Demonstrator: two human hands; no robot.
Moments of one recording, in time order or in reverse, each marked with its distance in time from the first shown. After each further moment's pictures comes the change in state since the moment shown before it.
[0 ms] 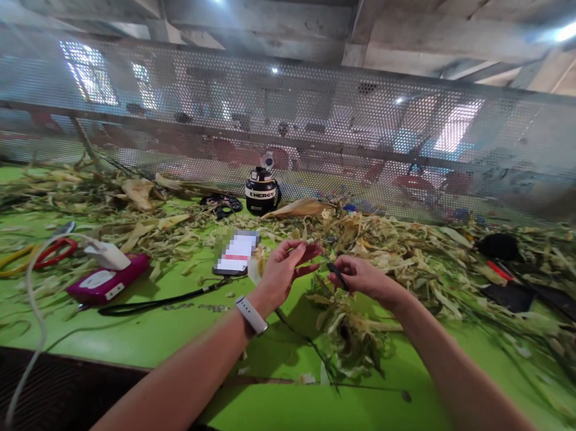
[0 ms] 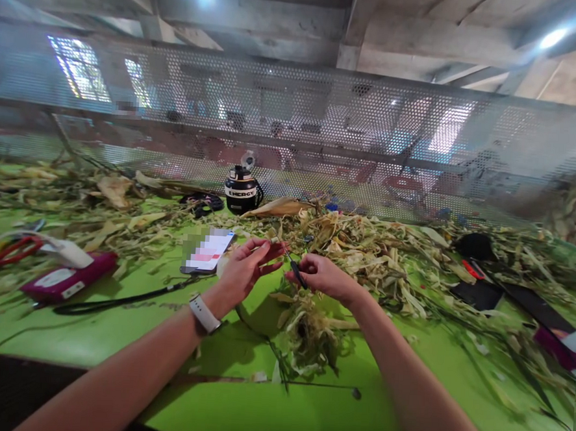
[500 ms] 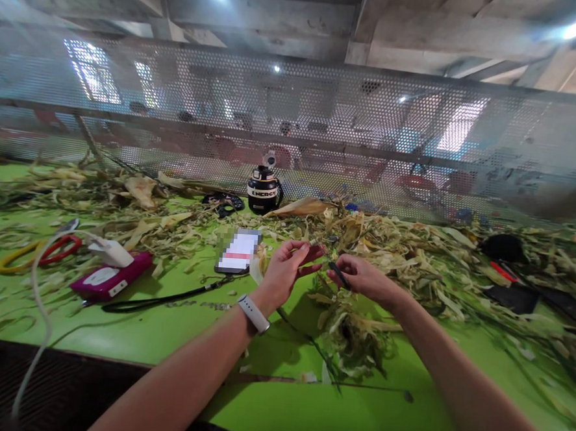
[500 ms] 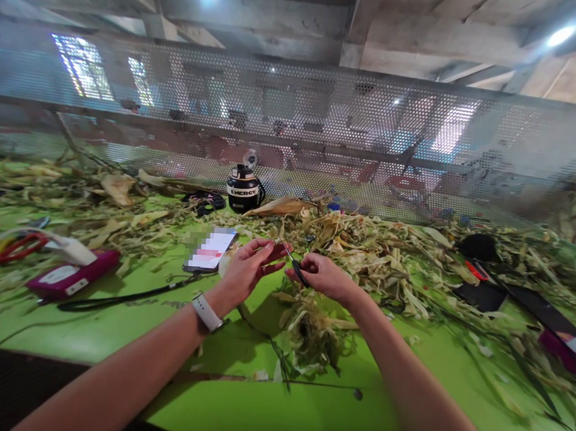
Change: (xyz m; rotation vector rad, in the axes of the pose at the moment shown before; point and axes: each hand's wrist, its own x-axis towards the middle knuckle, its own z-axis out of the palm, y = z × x) left_hand 0.000 0.000 0.001 -0.009 -0.008 -0.029; right_hand 0.005 0.002 0.004 -0.080 0.079 -0.035
